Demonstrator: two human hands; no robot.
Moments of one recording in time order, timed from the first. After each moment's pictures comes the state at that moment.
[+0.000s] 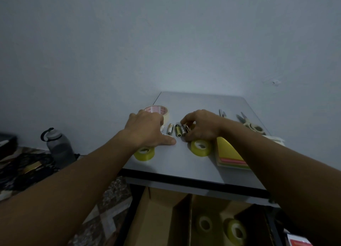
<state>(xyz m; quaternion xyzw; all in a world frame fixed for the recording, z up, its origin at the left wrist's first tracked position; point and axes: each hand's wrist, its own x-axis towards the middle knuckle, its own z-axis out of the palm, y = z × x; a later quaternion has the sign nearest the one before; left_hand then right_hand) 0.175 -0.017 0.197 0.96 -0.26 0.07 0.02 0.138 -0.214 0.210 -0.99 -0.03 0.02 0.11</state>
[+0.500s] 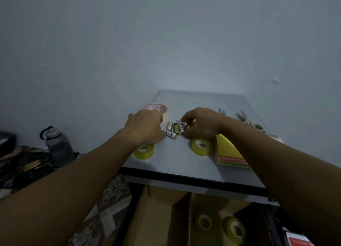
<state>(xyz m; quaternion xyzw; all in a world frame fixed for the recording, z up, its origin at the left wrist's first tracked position) 0.176 -0.020 0.195 0.97 -0.24 0.08 0.06 0.139 -0.215 0.210 -0.99 -0.04 0.02 0.11</state>
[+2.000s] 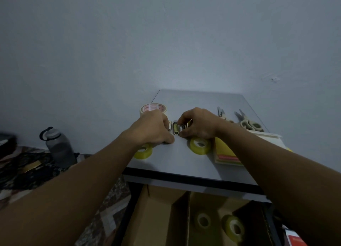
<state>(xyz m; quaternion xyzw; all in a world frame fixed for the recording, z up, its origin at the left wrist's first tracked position) 0.162 -0.031 0.199 0.94 -0.25 0.01 0.23 0.137 -0.213 0.201 -0.99 -0.05 -0.02 0.14</state>
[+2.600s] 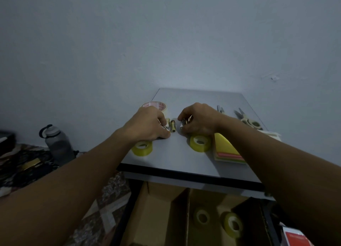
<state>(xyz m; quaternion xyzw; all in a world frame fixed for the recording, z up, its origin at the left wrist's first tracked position) 0.174 -0.018 0.194 0.93 -0.28 0.04 0.25 0.138 -0.214 0.205 -0.99 -0.06 -0.04 0.12</state>
